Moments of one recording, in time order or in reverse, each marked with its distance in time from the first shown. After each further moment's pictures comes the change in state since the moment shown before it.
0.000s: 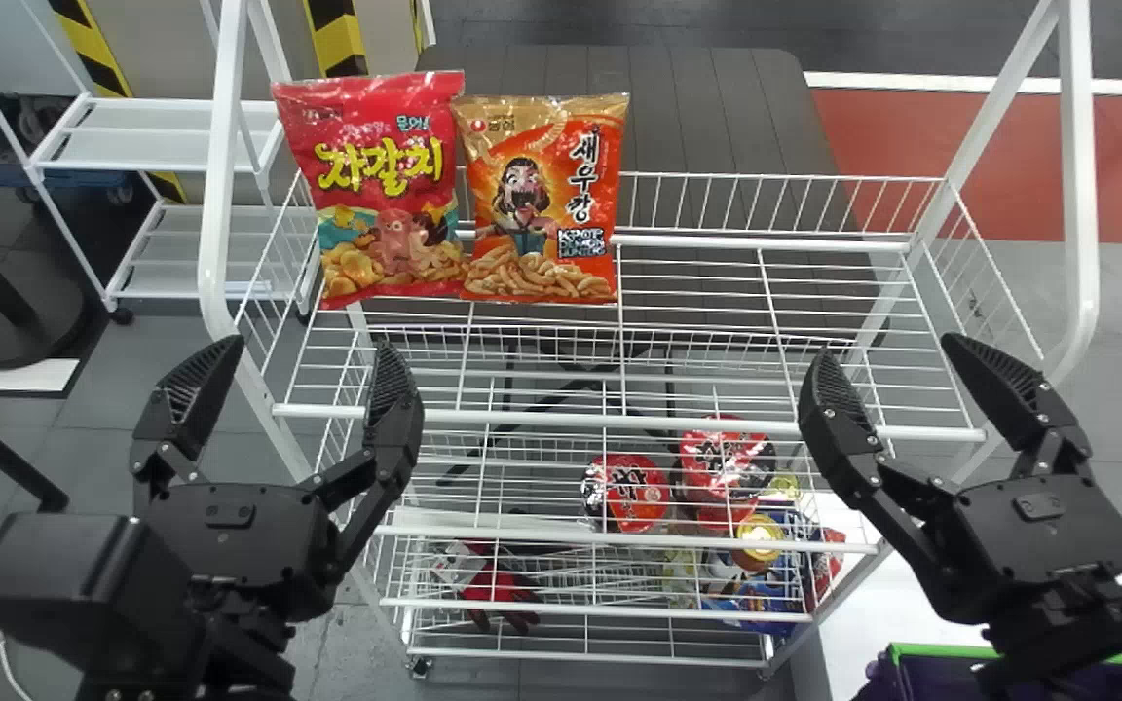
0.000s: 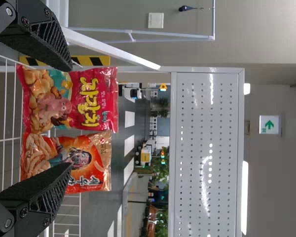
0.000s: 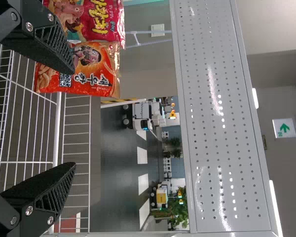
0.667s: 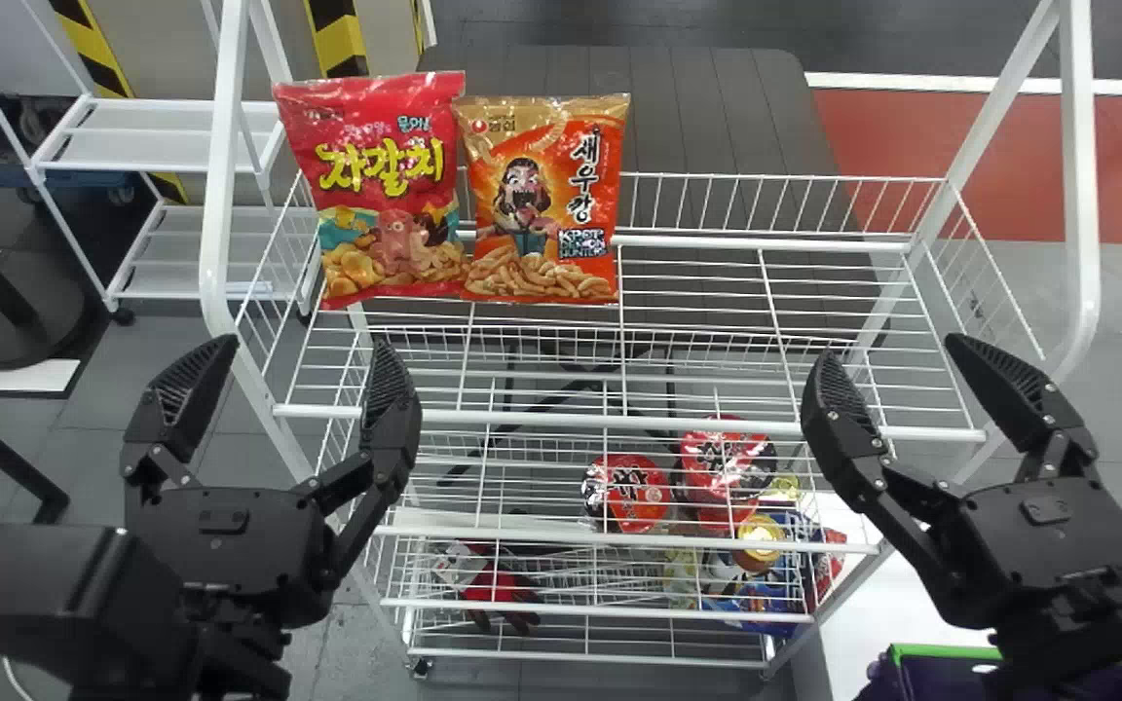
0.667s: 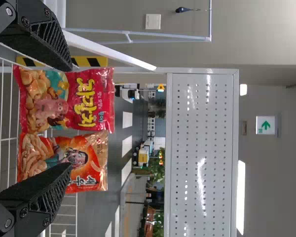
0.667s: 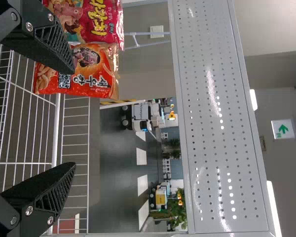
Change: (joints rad) left arm 0.019 0.000 -0.003 -0.022 -0.012 -0.003 0.006; right arm 0.011 -0.001 -0.001 -0.012 -0.004 -0.003 0.005
